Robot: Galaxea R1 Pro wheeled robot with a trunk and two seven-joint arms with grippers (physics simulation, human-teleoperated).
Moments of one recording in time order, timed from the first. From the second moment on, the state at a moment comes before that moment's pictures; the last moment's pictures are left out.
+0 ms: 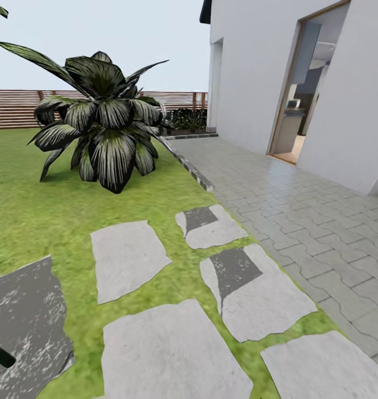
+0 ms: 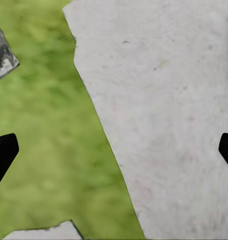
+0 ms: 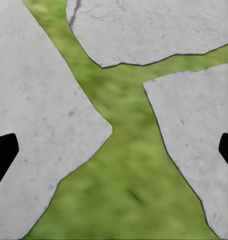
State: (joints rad) left arm -0.21 0.05 0.15 -0.33 -0.07 -0.33 0.03; right arm -0.14 -0.05 -0.03 -0.42 0.01 -0.41 0.00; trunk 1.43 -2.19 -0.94
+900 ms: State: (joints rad) left arm -0.21 0.05 0.15 -0.33 -0.07 -0.32 0.03; right arm -0.14 -0.05 -0.03 -0.42 0.01 -0.41 0.00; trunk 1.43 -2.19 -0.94
